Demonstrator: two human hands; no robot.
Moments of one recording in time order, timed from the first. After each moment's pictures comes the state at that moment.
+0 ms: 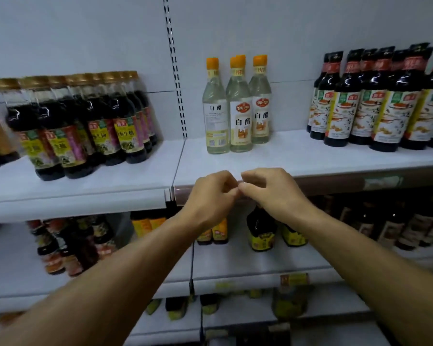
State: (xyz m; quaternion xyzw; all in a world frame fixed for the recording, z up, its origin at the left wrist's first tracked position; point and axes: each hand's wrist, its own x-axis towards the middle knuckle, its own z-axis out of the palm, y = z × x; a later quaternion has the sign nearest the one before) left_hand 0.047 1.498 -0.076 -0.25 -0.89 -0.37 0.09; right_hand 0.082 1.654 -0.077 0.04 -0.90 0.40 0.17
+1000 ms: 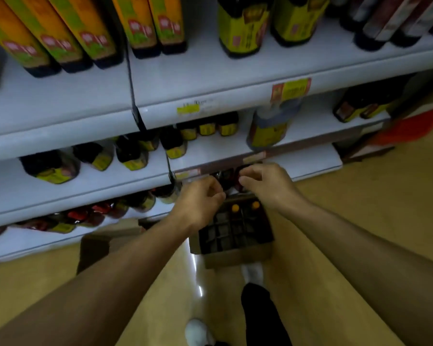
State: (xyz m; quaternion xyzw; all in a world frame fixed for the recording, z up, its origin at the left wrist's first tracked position) left_hand 0.128 1.464 -0.476 -0.17 -0.88 -0.35 -0.28; right_hand 0.178 1.637 -0.476 -0.20 -0.88 0.43 -0.09
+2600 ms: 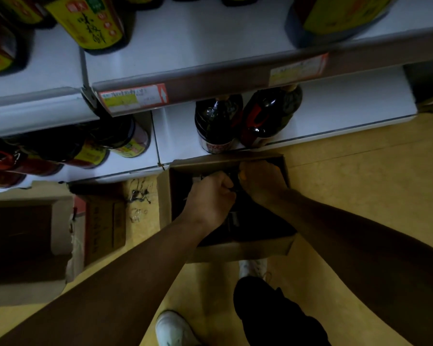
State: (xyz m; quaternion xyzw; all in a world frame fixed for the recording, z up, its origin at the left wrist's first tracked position) left_hand 0.121 1.535 -0.817 -0.06 -0.87 -0.35 -0.35; right_hand 0.134 1.683 -0.879 -0.12 -0.95 0.16 -0.25
